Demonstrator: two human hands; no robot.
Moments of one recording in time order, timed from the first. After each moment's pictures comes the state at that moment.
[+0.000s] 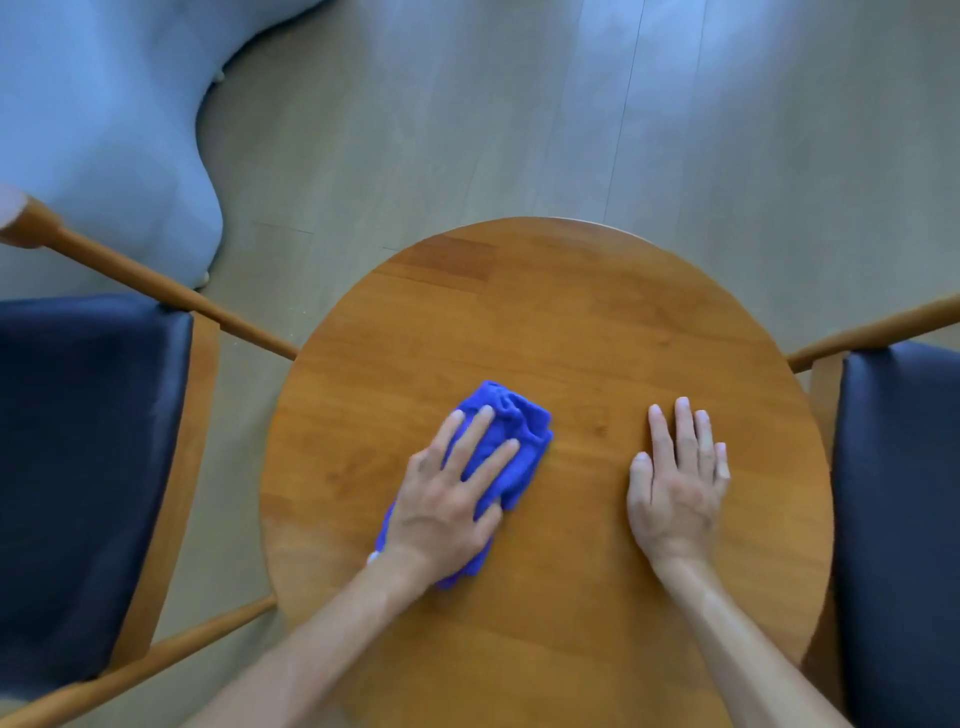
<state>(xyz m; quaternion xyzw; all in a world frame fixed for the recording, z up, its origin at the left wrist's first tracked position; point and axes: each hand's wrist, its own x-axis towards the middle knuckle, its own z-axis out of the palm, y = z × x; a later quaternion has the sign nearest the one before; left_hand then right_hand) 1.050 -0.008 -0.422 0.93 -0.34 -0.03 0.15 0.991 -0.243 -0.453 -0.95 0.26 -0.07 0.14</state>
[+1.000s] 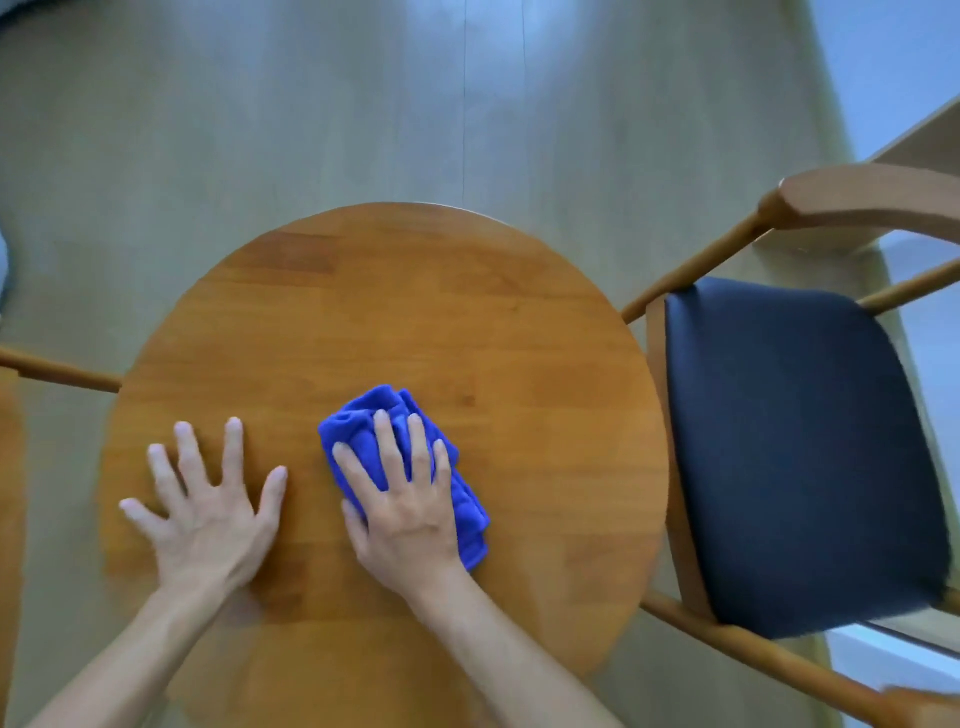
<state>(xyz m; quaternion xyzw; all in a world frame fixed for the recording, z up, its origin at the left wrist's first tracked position) 1.071 0.055 -0.434 0.98 -0.01 -0.21 0.03 0.990 -0.109 -0.435 -0.99 0.07 -0.04 0.12</state>
